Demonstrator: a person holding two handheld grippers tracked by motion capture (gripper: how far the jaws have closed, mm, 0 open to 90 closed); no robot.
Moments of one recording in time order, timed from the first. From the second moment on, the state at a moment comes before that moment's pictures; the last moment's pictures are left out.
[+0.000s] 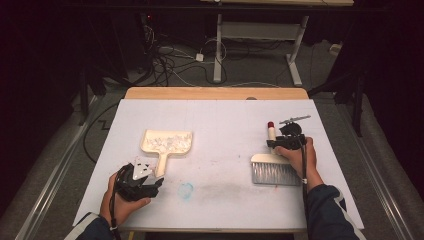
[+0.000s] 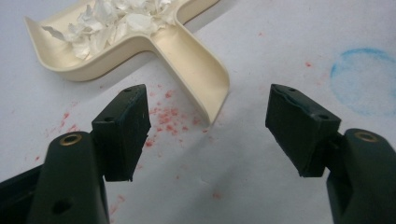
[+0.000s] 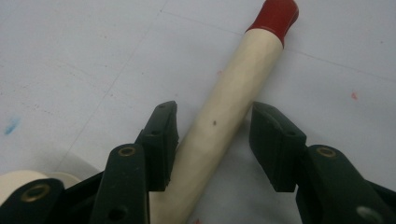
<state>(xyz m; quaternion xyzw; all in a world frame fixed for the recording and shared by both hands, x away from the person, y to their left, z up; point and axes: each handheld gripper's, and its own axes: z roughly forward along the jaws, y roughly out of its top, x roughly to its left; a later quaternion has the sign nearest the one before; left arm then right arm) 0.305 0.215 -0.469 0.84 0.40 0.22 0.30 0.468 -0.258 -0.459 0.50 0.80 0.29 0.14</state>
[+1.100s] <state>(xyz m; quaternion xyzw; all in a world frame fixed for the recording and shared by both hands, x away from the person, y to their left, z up) 0.301 0.209 -0.470 0.86 0.36 0.22 0.29 0.450 -0.253 -0.425 0.44 0.78 0.38 0.23</state>
